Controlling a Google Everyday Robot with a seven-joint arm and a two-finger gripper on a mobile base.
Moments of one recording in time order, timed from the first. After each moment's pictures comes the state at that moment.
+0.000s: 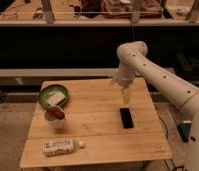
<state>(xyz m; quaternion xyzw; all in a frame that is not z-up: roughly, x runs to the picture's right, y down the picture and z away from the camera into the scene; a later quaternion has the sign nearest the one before) 0.135 0.024 0.767 -0.33 -0.13 -0.16 0.92</state>
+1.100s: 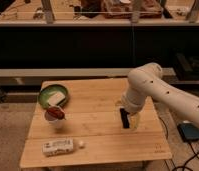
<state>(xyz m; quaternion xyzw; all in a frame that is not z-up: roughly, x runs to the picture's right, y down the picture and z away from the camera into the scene) 0.112 0.131 0.675 -0.32 -0.14 -0.17 0.92</state>
